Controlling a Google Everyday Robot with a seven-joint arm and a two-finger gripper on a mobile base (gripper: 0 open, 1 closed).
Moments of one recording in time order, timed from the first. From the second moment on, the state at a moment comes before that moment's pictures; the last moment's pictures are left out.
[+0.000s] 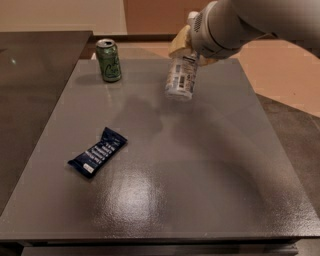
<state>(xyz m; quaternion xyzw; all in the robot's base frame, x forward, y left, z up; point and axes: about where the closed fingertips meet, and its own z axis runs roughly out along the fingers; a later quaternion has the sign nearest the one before) 0.606 -0.077 0.980 -0.91 0.05 -0.36 0.19</state>
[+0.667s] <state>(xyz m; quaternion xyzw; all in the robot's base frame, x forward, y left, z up) 0.606 -0.079 0.981 -0.88 -0.05 -0.41 0.21</state>
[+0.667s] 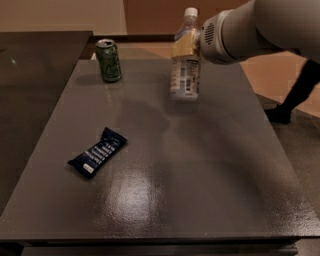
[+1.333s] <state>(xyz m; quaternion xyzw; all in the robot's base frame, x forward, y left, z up) 0.596 -0.087 0.972 -0.84 -0.12 -0.48 0.24</state>
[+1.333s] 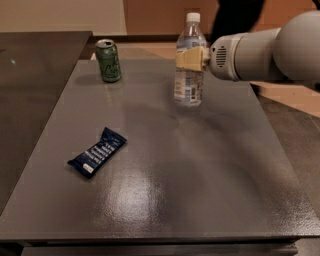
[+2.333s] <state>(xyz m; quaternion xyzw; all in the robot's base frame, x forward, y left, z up) 0.598 -0.099 0.955 -0.75 -0.21 -0.61 0.16</state>
